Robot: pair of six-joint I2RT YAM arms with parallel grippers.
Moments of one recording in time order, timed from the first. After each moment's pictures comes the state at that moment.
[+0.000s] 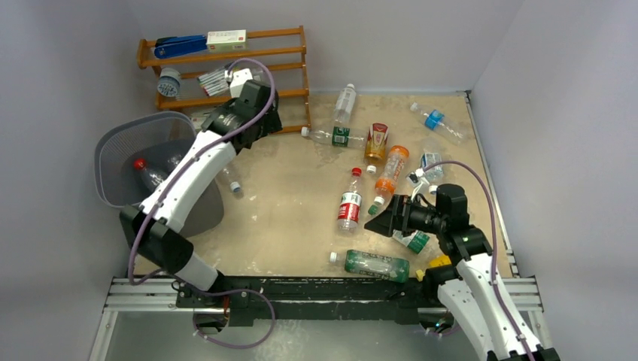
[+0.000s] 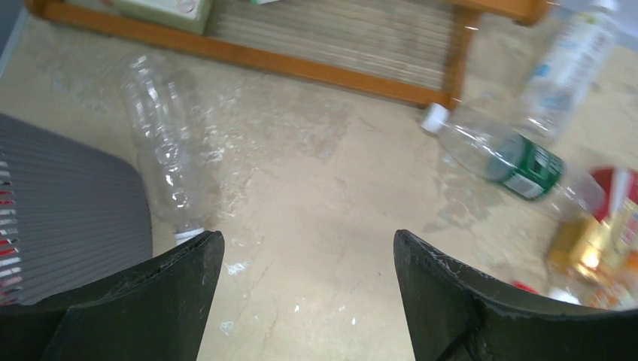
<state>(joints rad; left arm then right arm) -0.48 1.53 1.64 -0.86 -0.52 -0.60 0.19 0.61 0.51 -0.52 -0.76 0.49</state>
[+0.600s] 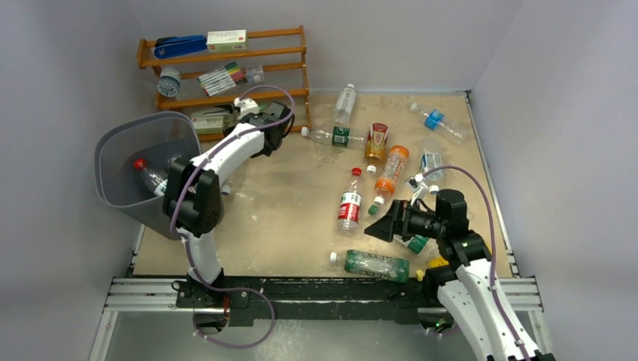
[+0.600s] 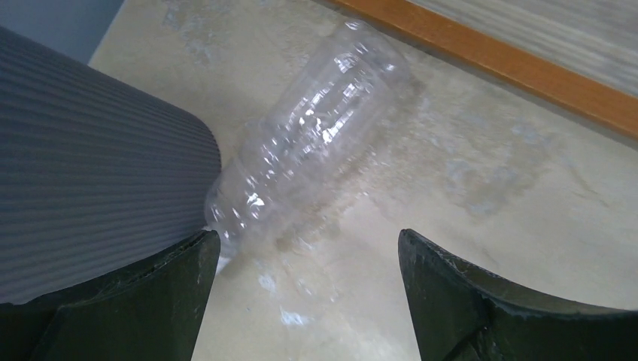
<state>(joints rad) -0.45 1.87 1.56 -0.93 -0.86 -0.88 0.19 0.56 0.45 -0.51 -0.78 0.49</state>
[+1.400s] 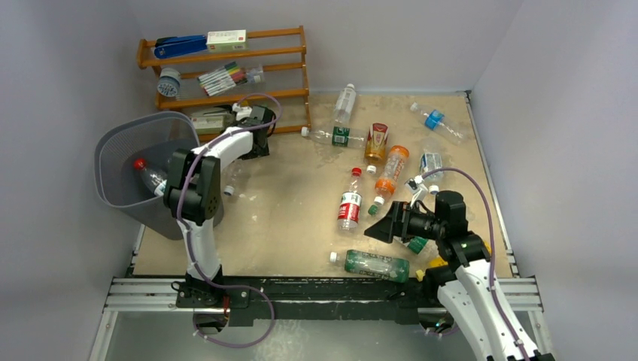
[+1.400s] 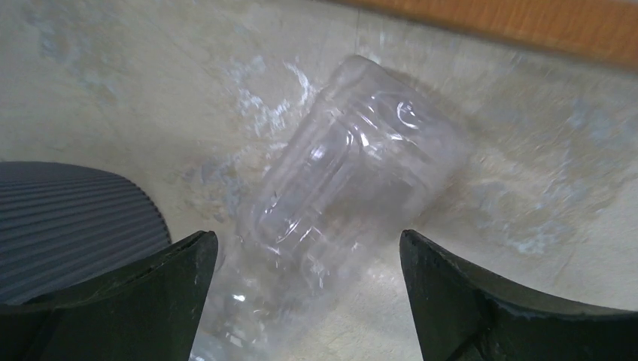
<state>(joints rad) -0.28 1.97 1.45 -0.60 -0.63 -0.51 0.19 0.54 0.43 -0.52 -0.78 0.49</state>
